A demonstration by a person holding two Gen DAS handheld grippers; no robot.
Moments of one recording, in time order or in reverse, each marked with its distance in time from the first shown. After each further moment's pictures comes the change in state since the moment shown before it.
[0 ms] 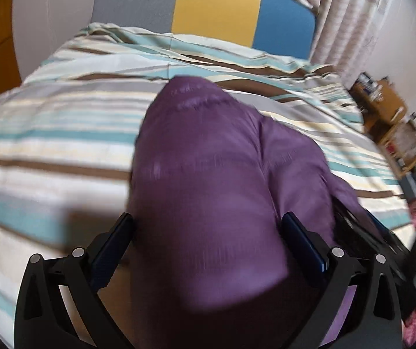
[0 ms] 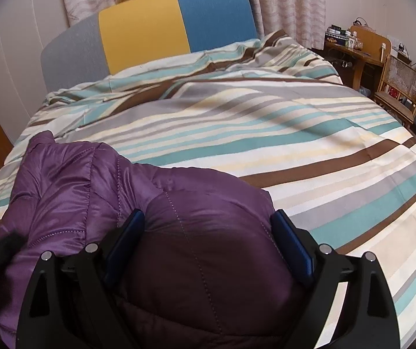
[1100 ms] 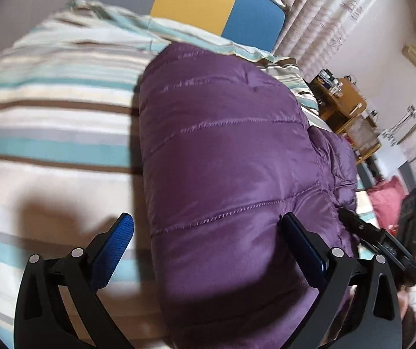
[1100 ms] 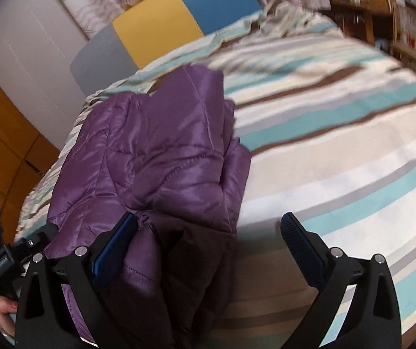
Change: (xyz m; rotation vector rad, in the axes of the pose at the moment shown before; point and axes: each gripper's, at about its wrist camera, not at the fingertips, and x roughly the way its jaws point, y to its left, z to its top) left arm -0.034 0.034 -0.048 -0.023 0.083 -0.230; right arm -0.087 -0.071 -0.063 0.157 0.153 0.293
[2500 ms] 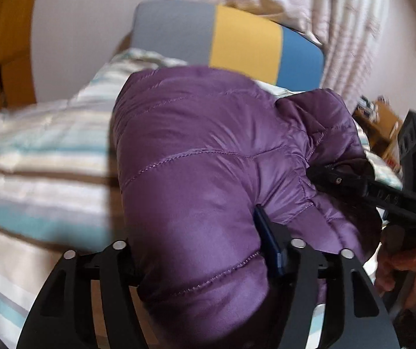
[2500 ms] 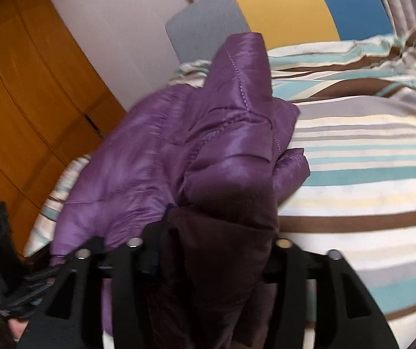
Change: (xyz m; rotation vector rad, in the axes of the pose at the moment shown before) left arm -0.049 0.139 0.034 0.057 -0.253 0.228; right arm 0.141 0.214 0.022 -0.357 0.026 0.241
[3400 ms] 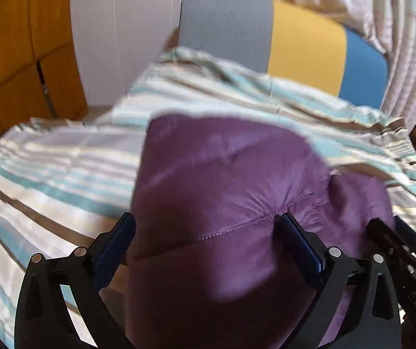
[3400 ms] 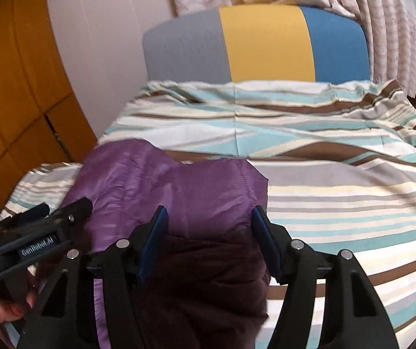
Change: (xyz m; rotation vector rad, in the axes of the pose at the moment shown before) left arm 0.054 -0.011 0.110 -0.087 0.076 0.309; right arm 0.015 0.025 0.067 -0.060 -0.057 -0.243
